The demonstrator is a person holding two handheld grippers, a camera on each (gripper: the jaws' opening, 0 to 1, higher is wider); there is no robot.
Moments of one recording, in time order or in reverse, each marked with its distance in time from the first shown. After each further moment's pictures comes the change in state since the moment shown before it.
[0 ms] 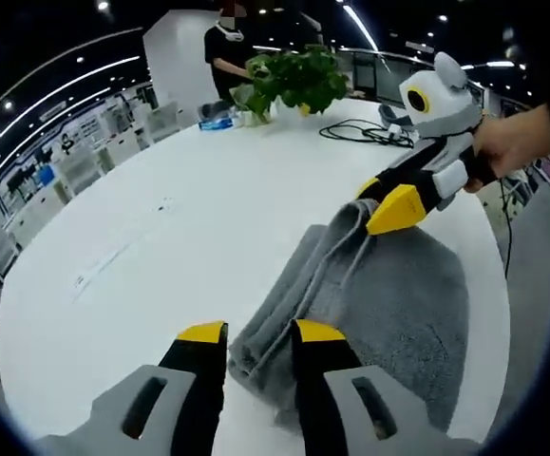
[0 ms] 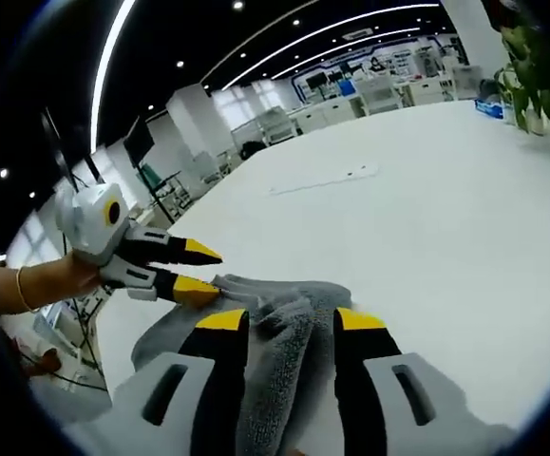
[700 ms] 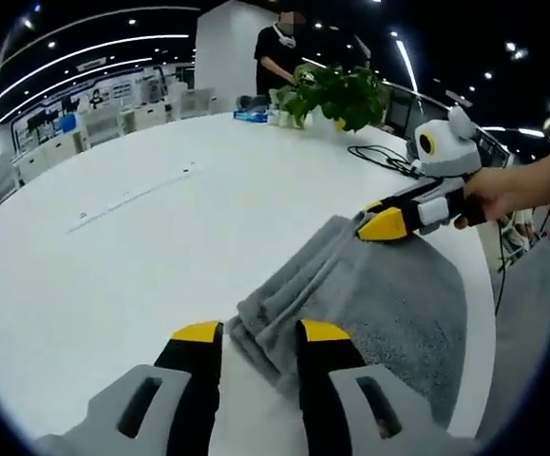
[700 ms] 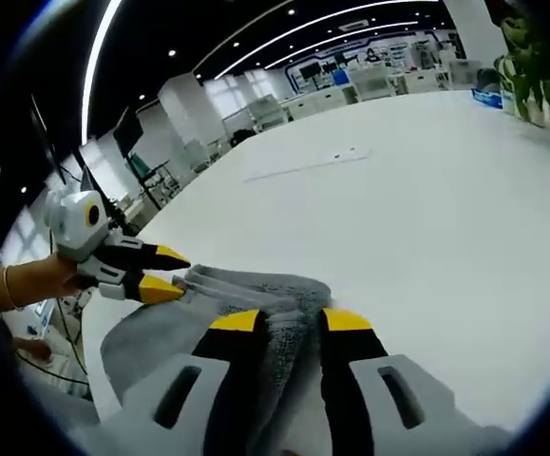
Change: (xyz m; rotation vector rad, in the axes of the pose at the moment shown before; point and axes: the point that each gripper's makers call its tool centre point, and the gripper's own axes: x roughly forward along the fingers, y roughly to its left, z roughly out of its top) left arm 0.007 0.001 -0.041 -0.270 0.007 -0.030; right arm 0.030 -0.023 -0.017 -0.036 0.066 -0.034
